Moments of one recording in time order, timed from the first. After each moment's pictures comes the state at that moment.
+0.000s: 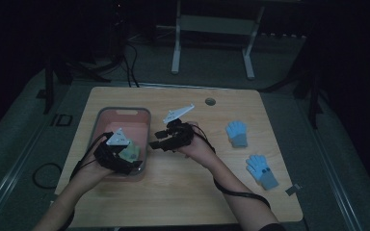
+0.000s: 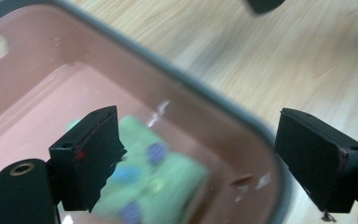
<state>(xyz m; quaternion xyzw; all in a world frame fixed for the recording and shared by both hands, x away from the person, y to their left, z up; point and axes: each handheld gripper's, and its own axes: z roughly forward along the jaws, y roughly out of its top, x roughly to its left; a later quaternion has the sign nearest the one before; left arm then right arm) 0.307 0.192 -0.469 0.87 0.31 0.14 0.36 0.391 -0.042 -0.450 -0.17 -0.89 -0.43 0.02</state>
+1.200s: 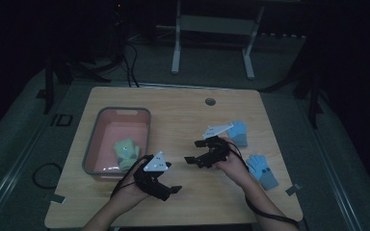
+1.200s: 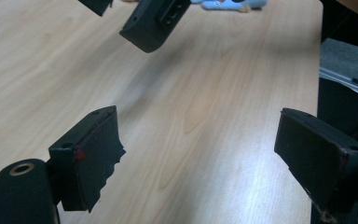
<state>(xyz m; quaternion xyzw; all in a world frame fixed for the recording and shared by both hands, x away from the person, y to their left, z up) 0.267 0.086 -0.496 0.87 0.22 0.07 0.44 0.371 -0.154 -0.491 -0.24 -0.87 -0.42 -0.02</state>
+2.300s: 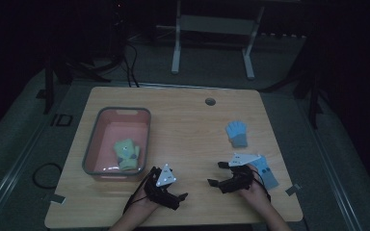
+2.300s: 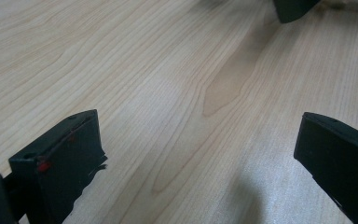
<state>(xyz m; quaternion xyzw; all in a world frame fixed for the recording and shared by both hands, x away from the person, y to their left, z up) 0.259 0.063 -0.562 0.85 0.28 0.13 0.43 0.315 -0.235 -0.545 -0.27 -0.85 -0.44 -0.05</state>
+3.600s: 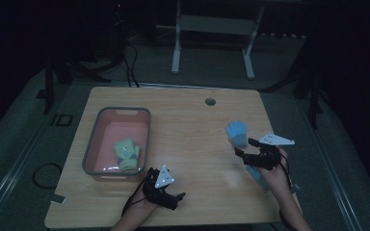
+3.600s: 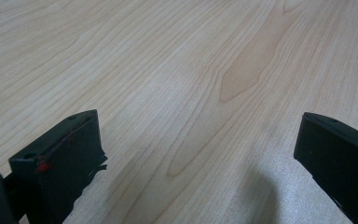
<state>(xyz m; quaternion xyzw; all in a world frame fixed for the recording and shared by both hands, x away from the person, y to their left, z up) 0.257 0.067 -0.569 0.85 0.29 0.15 0.42 0.353 -0.300 -0.494 -0.39 -0.78 -0.45 -0.20</state>
